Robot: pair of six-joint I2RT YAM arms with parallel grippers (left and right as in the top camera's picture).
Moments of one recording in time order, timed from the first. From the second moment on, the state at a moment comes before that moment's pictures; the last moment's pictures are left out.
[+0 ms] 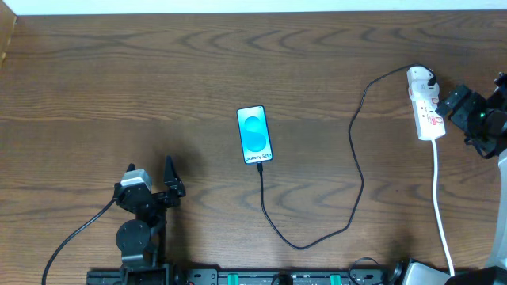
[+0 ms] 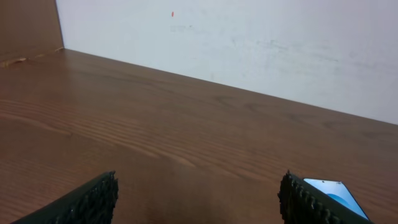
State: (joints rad) left arm 0.08 0.01 0.02 -0.12 -0.03 -0.18; right arm -0.38 1.39 1.28 -0.92 -0.12 0.36
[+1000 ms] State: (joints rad) left arm 0.08 0.01 0.02 -0.12 -0.03 -0.17; right arm -0.38 1.39 1.28 -0.92 -0.12 0.36
